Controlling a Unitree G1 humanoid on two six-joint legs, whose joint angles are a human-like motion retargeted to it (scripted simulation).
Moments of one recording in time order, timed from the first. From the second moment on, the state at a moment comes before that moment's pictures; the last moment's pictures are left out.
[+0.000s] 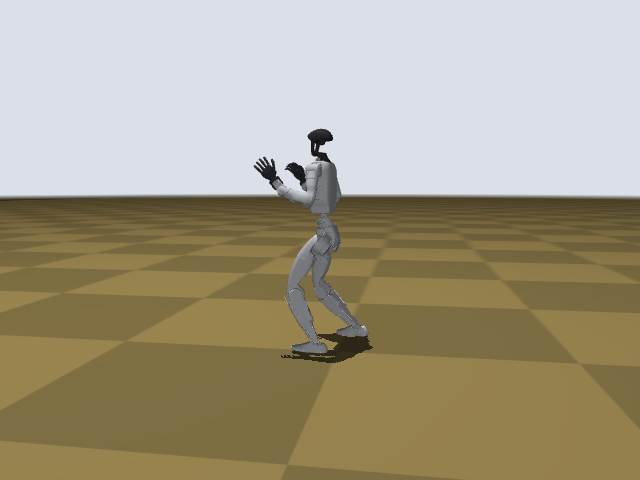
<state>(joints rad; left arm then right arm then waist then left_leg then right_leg) 0.00 0.51 0.21 -0.37 -0.14 -0.44 0.41 0.03 -0.73 0.10 -0.57 -0.19 -0.46 -0.51 -0.07 0.02 -0.22 -0.73 0.15 0.22 0.91 -0.56 0.00 -0.50 -0.28 -0.18 1.09 -0.74 -0.02</state>
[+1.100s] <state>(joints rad) -0.95 1.10 -0.24 -0.14 -0.27 -0.42 0.29 0.43 -0.77 -0.48 -0.59 0.01 -0.41 -0.37 -0.33 0.28 -0.13 -0.63 0.50 0.12 1.22 -0.53 -0.04 -0.51 0.25 0.06 0.84 -0.59 -0.01</state>
